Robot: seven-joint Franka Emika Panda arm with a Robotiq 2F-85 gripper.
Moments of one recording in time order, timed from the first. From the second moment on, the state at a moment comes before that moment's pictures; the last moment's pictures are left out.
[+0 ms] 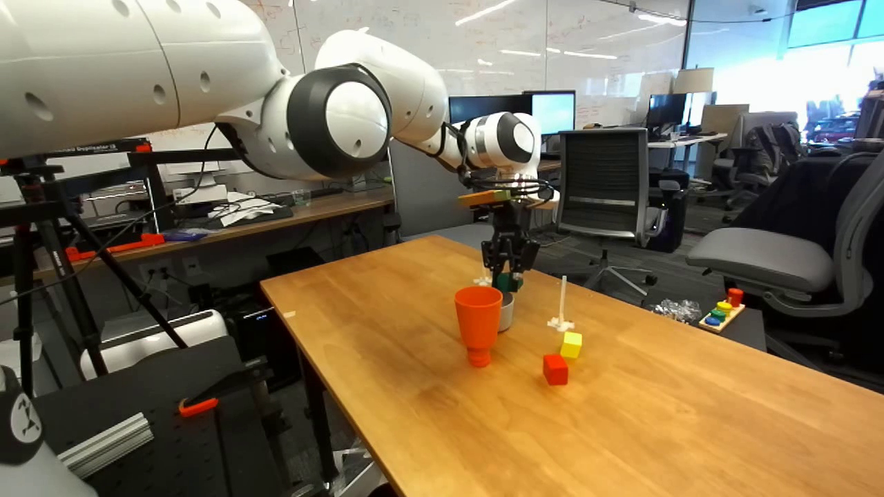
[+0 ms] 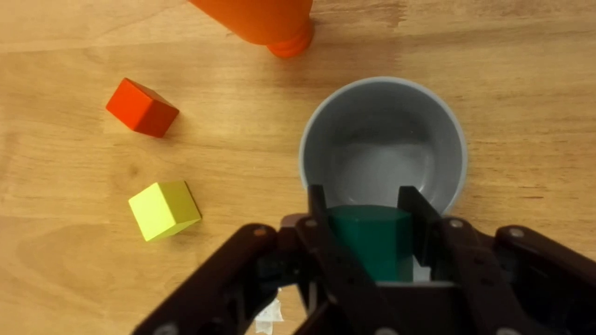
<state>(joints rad) 0.28 1.42 -0.07 -0.46 -0.11 1.42 0.23</state>
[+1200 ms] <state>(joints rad) 0.33 1.48 -0.08 -0.45 -0.16 1.47 0.28</state>
